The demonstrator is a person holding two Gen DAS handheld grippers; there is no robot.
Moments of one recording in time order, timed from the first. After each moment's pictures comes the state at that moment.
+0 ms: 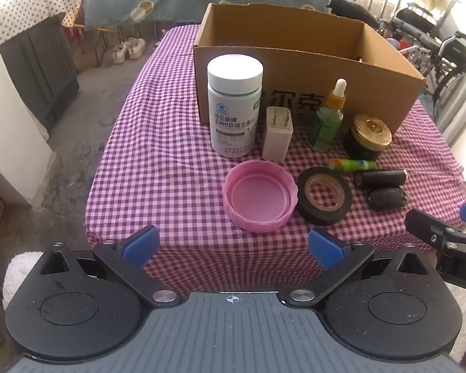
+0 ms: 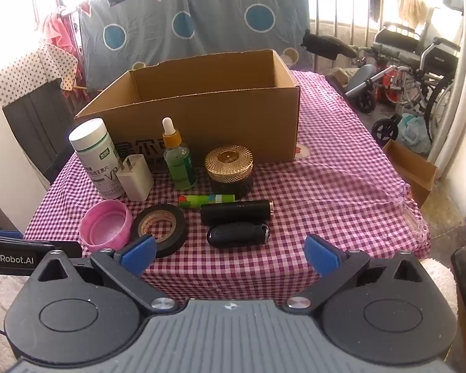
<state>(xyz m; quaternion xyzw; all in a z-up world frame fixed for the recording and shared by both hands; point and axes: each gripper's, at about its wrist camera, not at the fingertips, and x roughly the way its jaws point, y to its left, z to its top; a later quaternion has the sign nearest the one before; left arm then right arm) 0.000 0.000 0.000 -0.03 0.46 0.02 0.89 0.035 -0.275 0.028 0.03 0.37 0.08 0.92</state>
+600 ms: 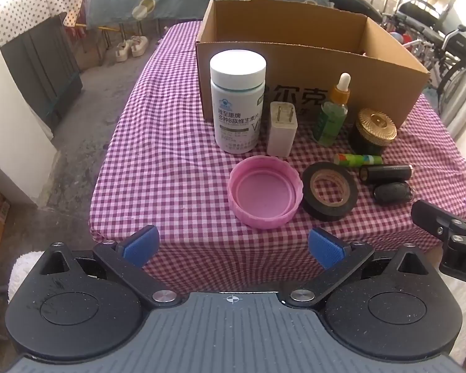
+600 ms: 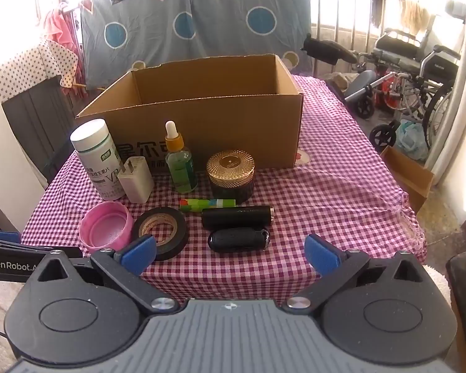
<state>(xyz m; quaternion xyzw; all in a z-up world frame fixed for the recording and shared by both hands) 0.000 0.000 -0.002 -0.02 0.47 0.02 0.88 0.036 -0.267 0.032 0.01 0.37 0.08 0.93</state>
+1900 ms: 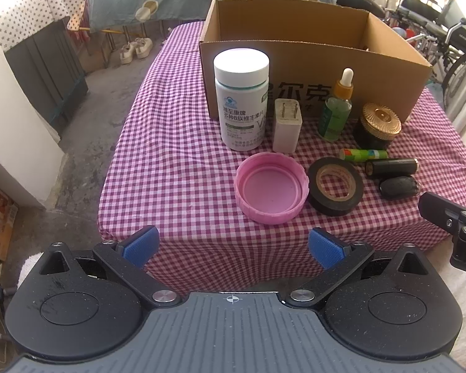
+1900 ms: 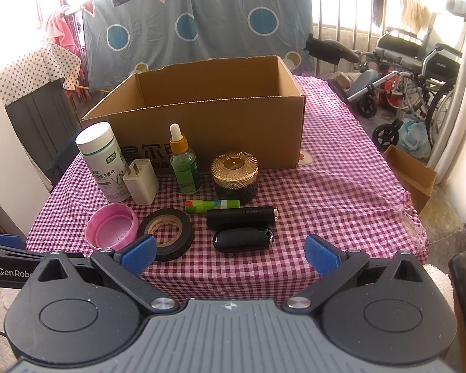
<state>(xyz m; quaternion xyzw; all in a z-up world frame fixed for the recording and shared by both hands) -0.003 -0.002 0.000 0.00 0.47 0.03 0.88 0.034 -0.268 0.035 0.01 0.37 0.08 0.93</state>
